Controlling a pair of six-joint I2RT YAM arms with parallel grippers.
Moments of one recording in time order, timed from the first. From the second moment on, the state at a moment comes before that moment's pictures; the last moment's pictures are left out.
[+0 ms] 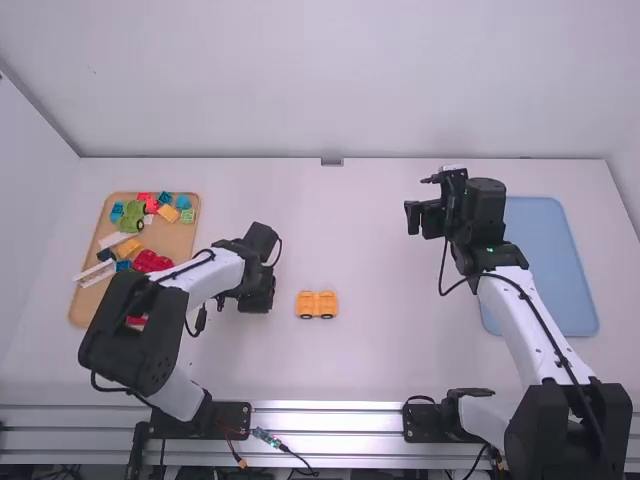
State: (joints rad) left arm -0.31 1.66 0.86 -0.66 0.07 -1.88; right arm 0.06 1.31 0.90 -0.17 -0.21 -0.09
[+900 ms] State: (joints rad) left arm -0.31 1.66 0.80 -0.59 0.14 -1.79; right arm 0.06 1.31 0.90 -0.17 -0.20 -0.09
